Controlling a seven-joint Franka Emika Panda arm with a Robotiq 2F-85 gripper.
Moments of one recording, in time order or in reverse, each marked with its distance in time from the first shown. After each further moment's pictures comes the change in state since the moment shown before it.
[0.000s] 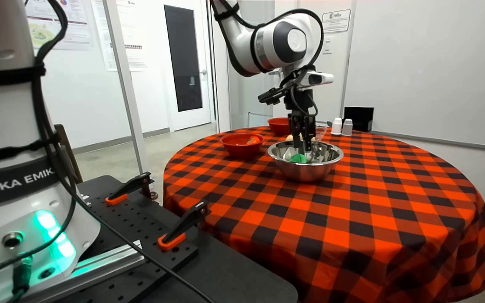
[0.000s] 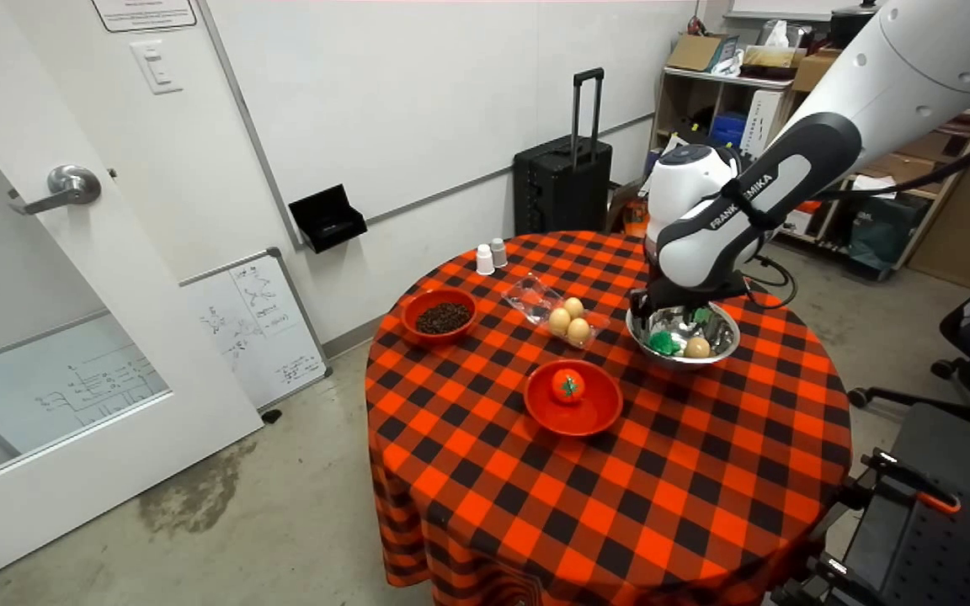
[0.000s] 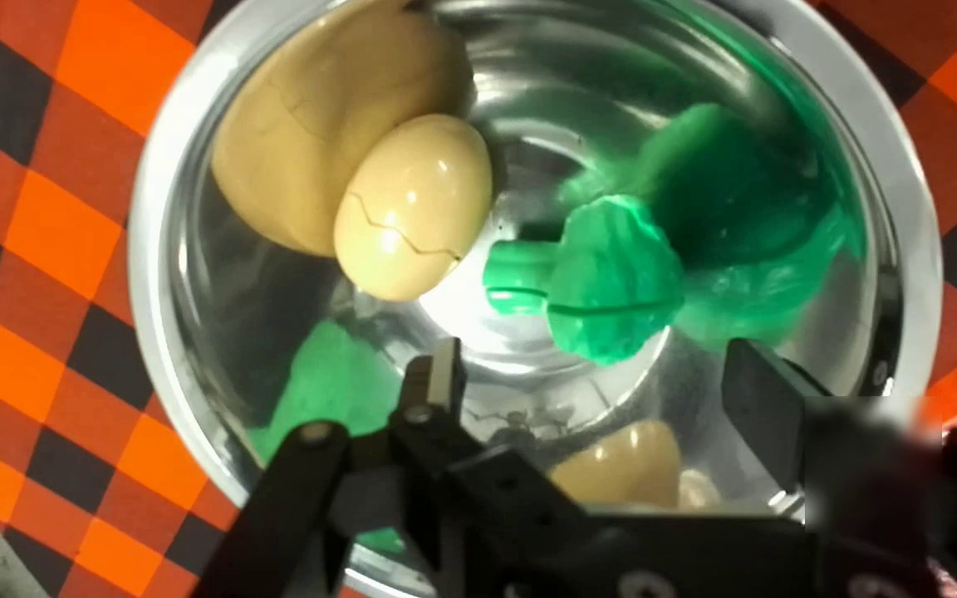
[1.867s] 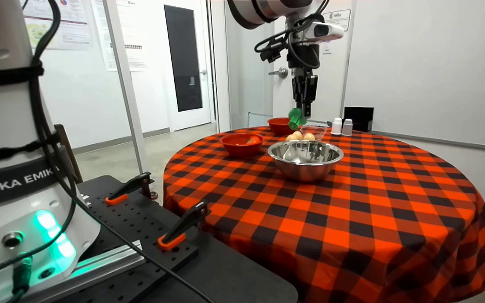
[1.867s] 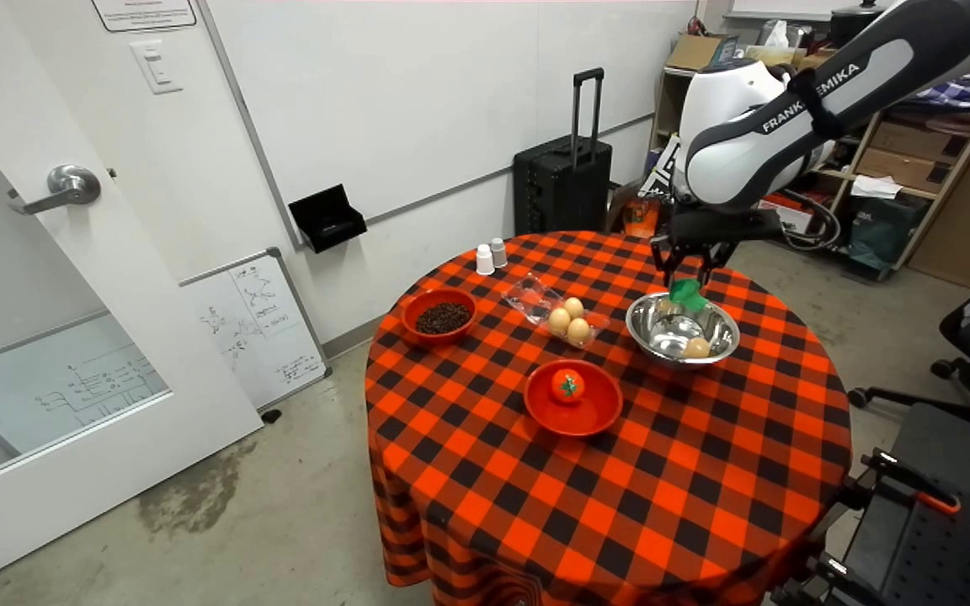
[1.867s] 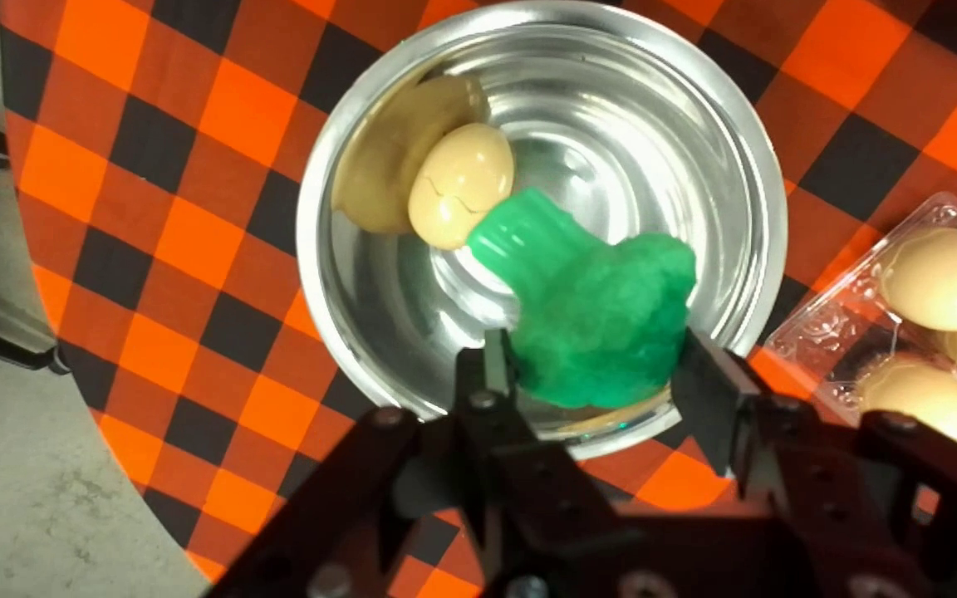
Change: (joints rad) arm -0.065 -0.247 0.036 -0.043 0.039 -0.192 0.009
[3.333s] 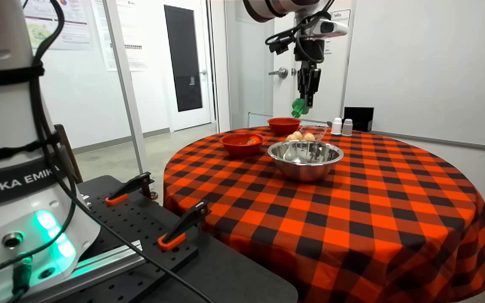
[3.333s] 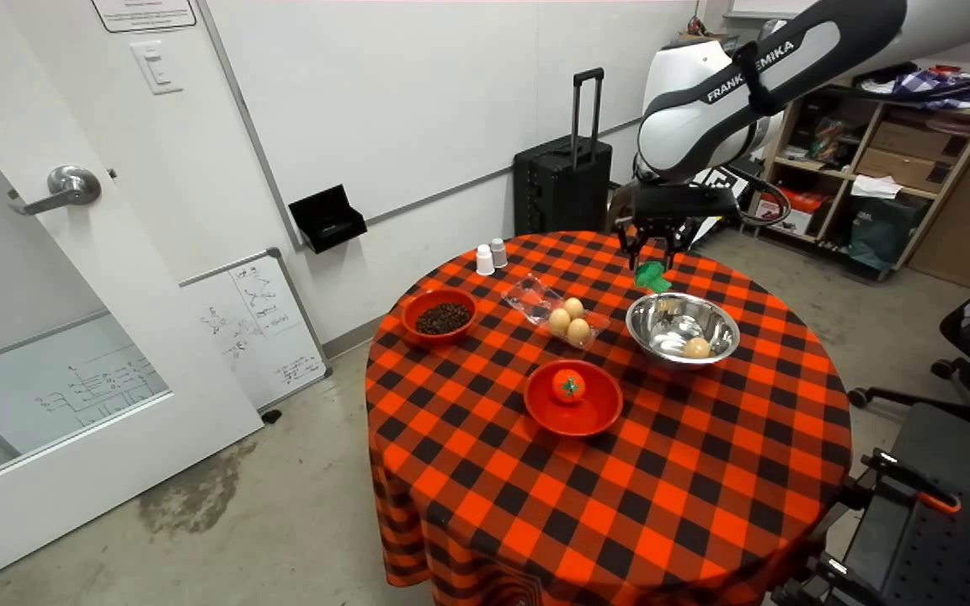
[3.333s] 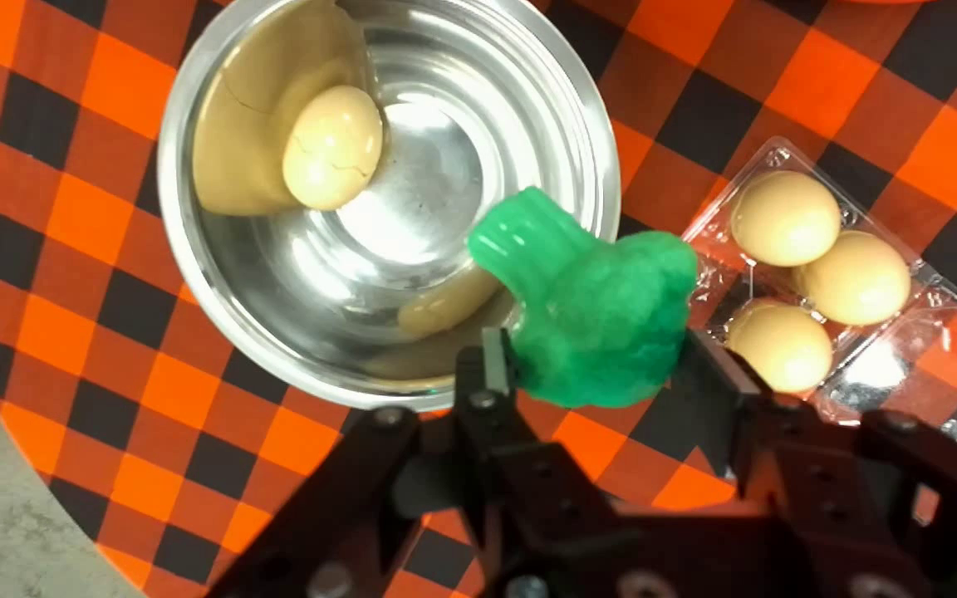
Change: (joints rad) arm 0.015 0.112 0.013 0.230 0.115 -0.137 -0.025
